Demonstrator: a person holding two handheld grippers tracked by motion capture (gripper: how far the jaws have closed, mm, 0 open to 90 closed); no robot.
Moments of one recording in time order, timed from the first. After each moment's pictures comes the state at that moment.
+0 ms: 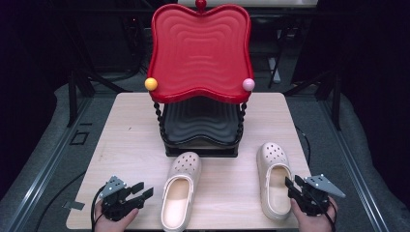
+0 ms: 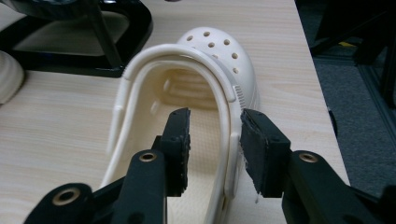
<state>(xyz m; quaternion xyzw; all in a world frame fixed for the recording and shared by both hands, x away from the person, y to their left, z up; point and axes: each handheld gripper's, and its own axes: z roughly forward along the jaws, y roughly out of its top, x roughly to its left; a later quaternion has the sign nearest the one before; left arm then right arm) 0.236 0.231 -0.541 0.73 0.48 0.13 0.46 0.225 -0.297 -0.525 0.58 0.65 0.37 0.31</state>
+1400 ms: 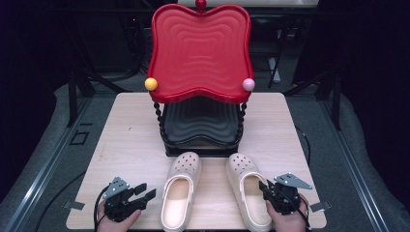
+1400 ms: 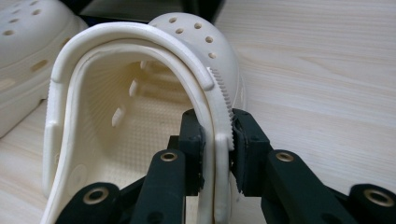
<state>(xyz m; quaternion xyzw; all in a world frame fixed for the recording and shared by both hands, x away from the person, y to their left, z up) 0.234 0.224 -0.543 0.74 0.47 0.13 0.46 0.235 -0.233 -0.532 0.55 0.70 0.39 0.22</state>
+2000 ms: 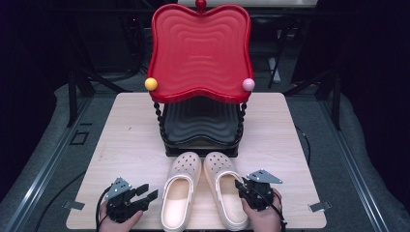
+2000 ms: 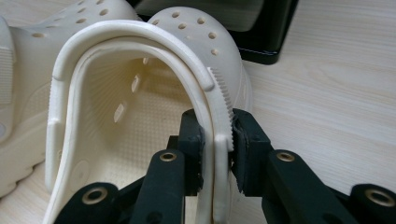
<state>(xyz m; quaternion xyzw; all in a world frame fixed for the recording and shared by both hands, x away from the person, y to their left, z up) 0.233 0.218 -0.544 0.74 0.47 0.13 0.46 0.250 -0.171 -0.537 0.52 0.73 0.40 0.20</state>
